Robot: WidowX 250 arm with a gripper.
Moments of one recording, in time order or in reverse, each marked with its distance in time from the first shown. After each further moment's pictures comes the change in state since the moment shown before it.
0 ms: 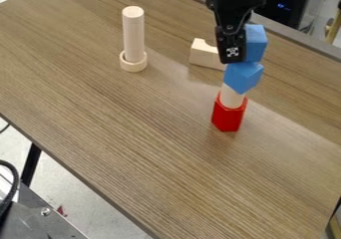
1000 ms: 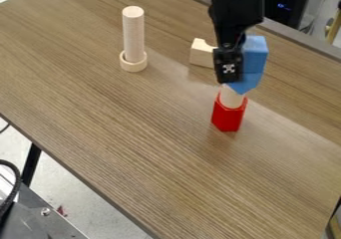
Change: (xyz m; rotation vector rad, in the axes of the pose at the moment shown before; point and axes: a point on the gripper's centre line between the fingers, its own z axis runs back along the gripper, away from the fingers) arm -0.005 -0.010 -0.012 -0.001 0.024 -0.026
